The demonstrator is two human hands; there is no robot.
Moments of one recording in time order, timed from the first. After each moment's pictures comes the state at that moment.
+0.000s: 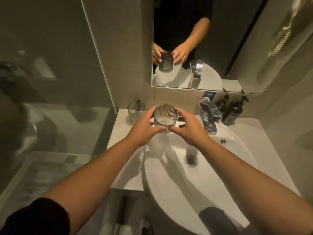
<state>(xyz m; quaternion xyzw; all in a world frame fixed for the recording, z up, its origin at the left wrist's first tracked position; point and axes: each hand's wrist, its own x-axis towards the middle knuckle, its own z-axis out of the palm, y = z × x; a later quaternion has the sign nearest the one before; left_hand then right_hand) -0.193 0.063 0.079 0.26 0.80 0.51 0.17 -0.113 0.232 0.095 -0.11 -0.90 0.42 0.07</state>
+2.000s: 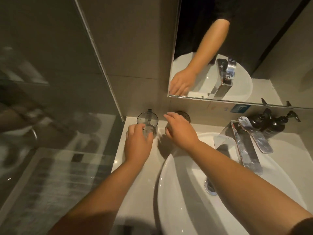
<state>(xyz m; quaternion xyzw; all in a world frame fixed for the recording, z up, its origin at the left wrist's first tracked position) -0.282 0.060 0.006 0.07 0.93 0.37 0.03 -0.267 0.230 0.014 0.00 -0.98 0.17 0.06</state>
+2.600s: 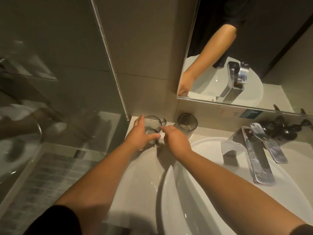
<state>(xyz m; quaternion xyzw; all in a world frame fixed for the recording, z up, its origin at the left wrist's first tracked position) -0.347 0.045 -0.021 0.10 0.89 0.39 0.22 -0.275 0.191 -0.013 -0.06 -0.96 0.26 -0.02</state>
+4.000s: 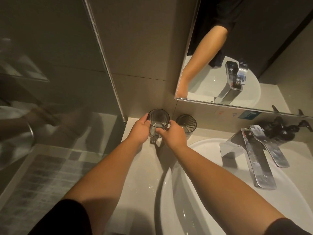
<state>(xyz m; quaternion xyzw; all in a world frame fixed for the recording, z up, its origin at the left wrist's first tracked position) -0.368 0.070 -0.032 0.02 0.78 0.58 0.24 -0.309 0.194 -0.034 -0.28 -0.87 0.40 0.01</state>
